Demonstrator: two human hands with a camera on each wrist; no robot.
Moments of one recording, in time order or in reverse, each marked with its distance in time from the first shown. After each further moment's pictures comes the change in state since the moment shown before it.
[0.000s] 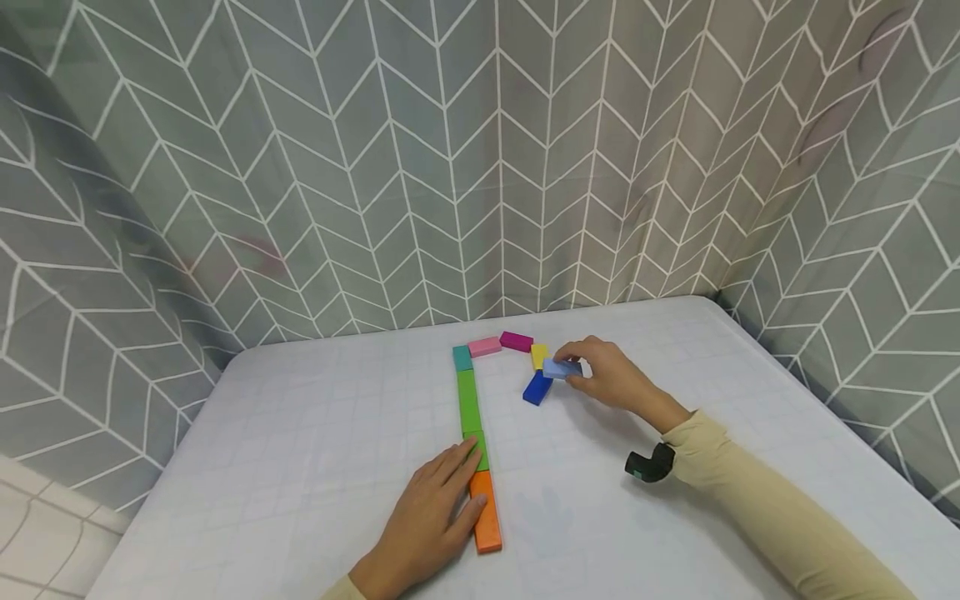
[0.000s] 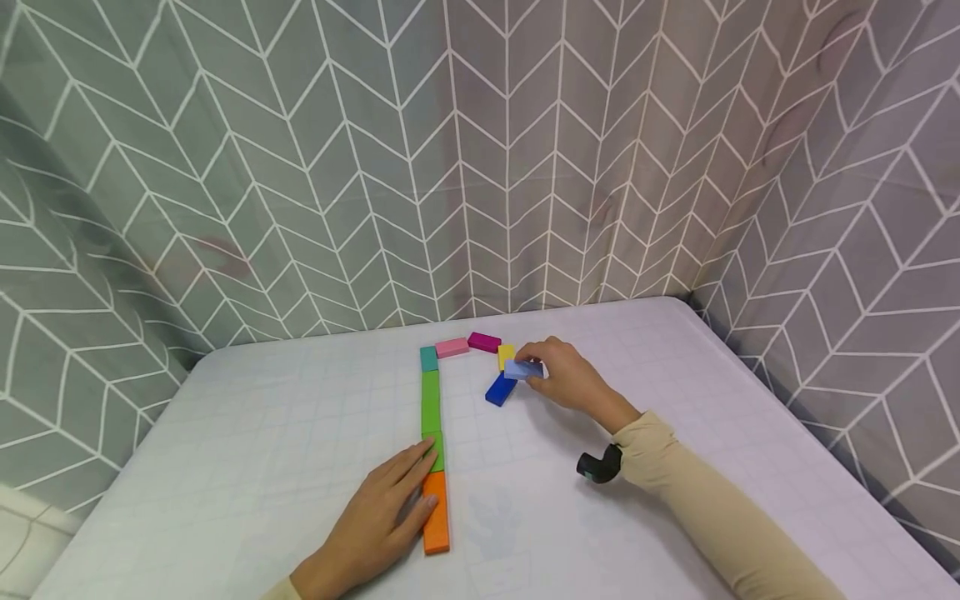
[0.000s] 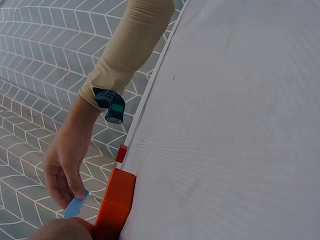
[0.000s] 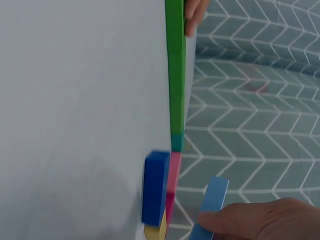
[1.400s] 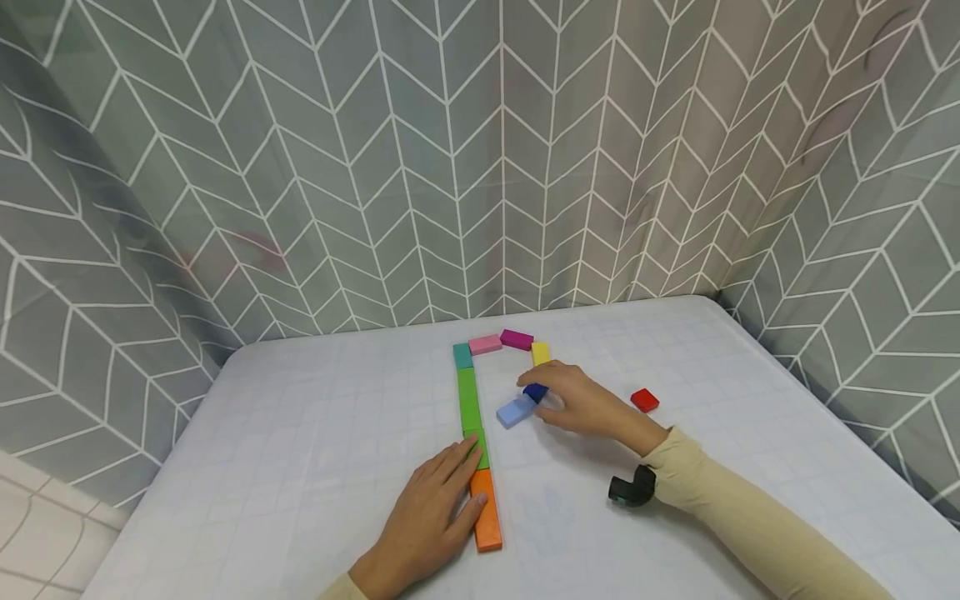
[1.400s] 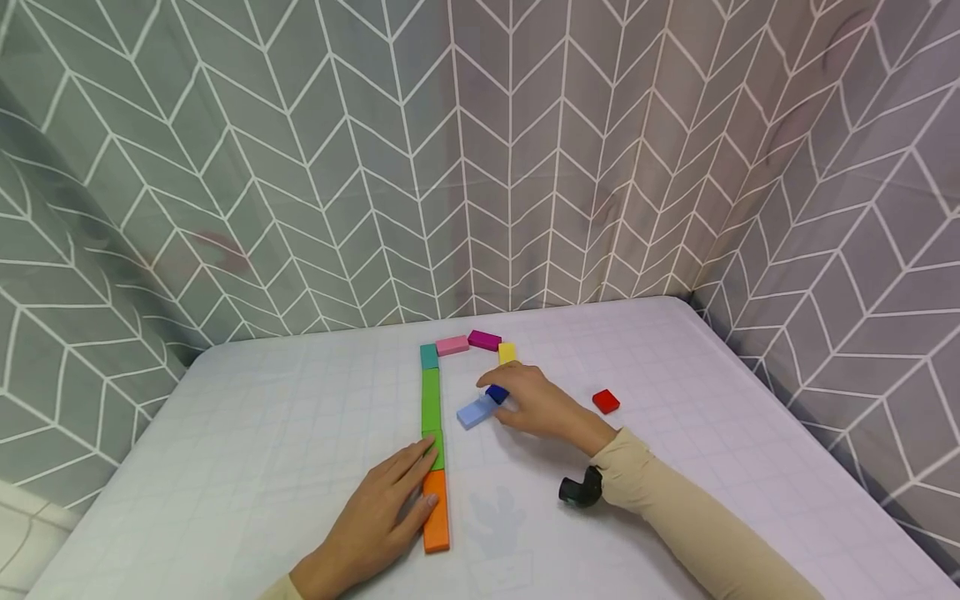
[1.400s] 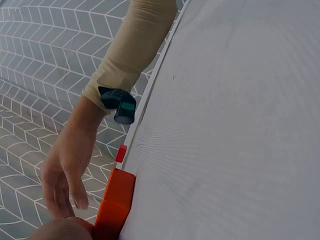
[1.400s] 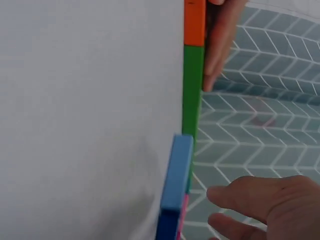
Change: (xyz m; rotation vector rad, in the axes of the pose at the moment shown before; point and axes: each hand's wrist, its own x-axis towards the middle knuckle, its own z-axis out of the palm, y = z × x) left_hand 0.003 0.001 -0.001 0.000 -0.040 -0.028; right_hand -0.004 -0.034 0.029 0.040 -0.146 -0.197
